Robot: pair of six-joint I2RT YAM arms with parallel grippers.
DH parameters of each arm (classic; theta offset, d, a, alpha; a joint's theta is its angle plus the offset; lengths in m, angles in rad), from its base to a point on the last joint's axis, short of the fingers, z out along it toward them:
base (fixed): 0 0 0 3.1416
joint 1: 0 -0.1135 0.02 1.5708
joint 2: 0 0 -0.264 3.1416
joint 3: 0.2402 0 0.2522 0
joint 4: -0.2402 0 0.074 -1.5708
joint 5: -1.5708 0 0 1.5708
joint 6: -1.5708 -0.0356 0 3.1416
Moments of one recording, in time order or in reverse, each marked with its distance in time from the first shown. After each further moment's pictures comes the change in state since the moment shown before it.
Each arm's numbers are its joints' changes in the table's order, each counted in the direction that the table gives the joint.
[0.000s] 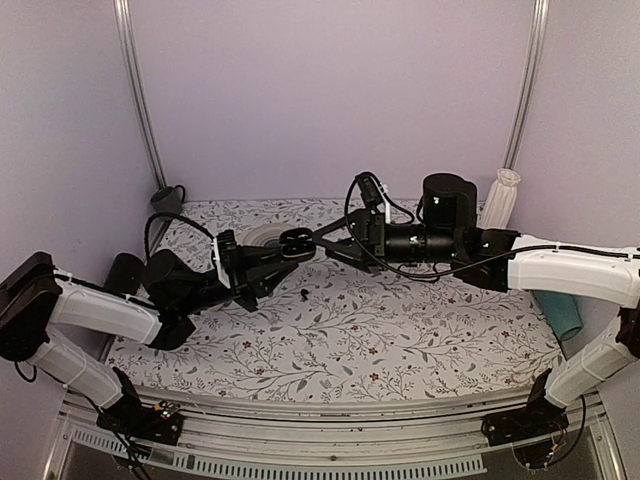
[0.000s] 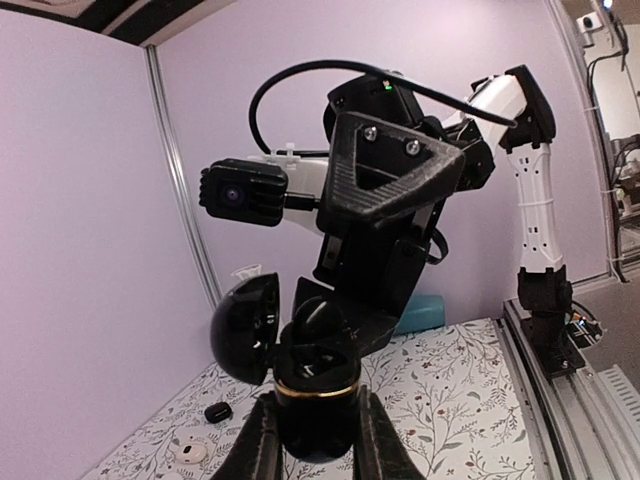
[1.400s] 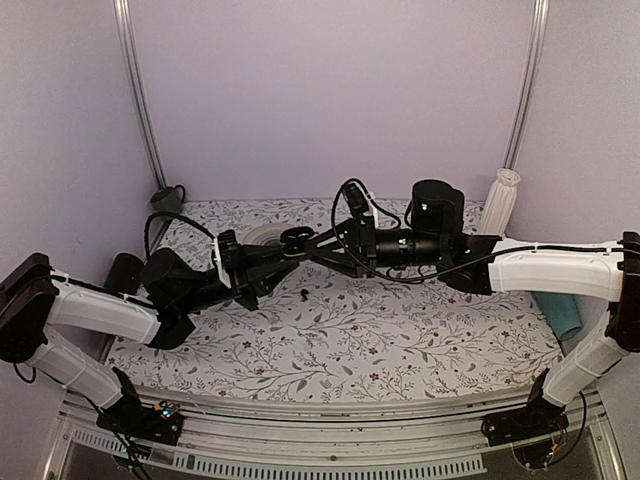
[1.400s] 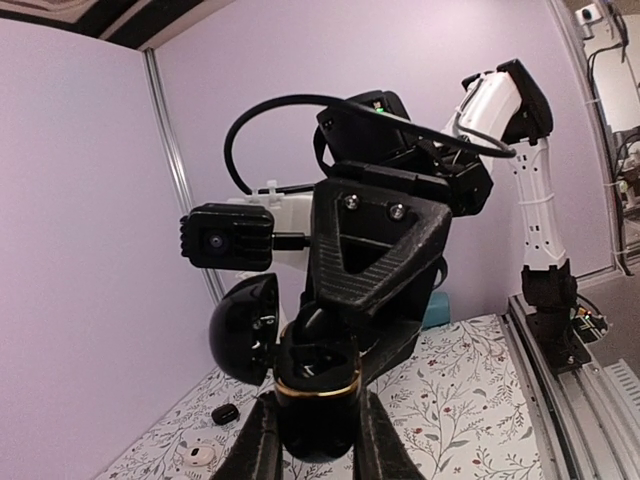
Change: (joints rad) left arm 0.009 -0.016 0.011 -0.030 0.010 -0.037; right arm 0.000 0.089 -0.010 0.173 0.120 -0.153
